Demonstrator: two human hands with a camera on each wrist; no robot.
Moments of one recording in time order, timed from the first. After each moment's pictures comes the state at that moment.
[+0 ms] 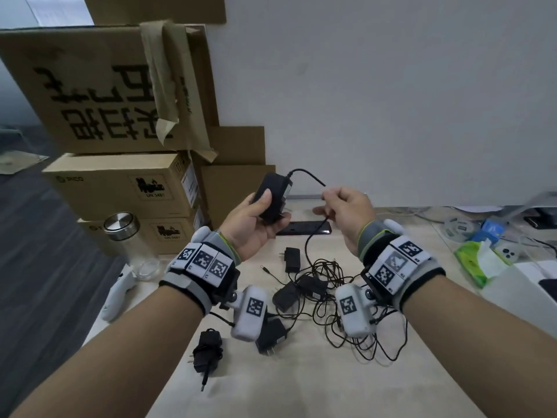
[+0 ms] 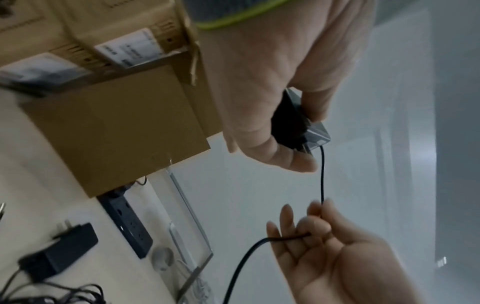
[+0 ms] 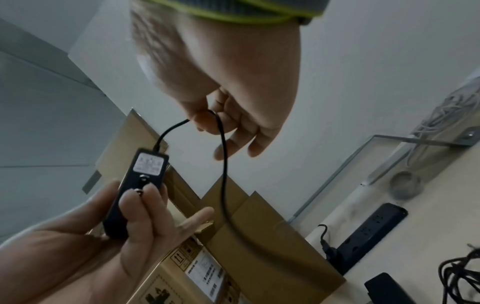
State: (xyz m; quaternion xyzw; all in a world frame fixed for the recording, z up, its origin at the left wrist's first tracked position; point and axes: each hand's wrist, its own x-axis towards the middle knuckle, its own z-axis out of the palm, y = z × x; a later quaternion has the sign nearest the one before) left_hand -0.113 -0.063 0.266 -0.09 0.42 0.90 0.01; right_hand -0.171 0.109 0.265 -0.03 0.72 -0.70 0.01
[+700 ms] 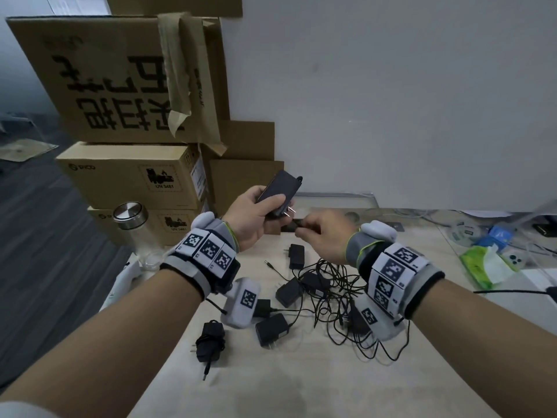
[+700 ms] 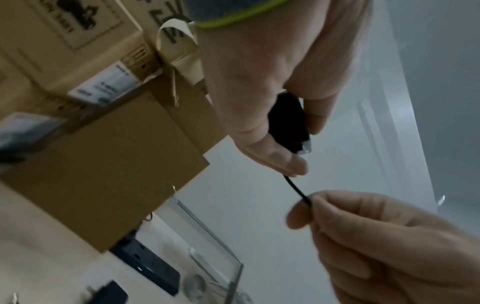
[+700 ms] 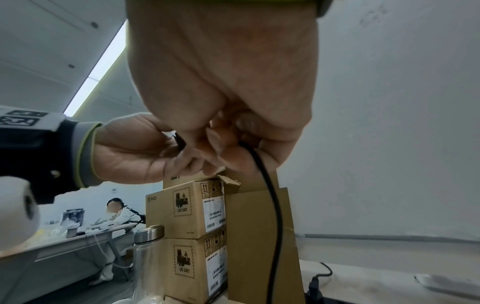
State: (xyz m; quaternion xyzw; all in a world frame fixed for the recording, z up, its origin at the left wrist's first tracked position) left_hand -0.112 -0.078 0.265 -0.08 0.55 0.83 0.00; right_hand -0.139 0.092 0.267 -0.26 0.93 -0.25 0.08
